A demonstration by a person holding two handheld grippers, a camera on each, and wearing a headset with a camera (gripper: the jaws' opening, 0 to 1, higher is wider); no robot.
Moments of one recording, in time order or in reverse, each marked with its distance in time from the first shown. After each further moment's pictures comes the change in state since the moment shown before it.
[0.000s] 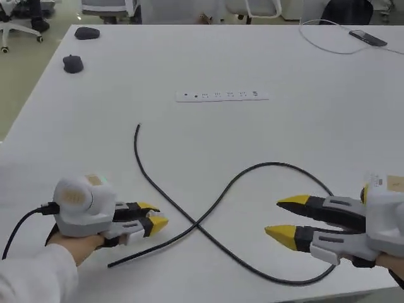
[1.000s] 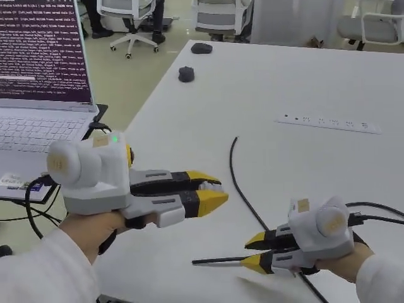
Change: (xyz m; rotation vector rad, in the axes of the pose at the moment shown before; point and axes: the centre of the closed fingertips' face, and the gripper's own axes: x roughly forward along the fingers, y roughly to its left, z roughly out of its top) left arm -0.149 -0.036 0.110 -0.026 -0.368 -0.027; right arm 0.180 0.102 -0.012 -0.278 0.202 0.523
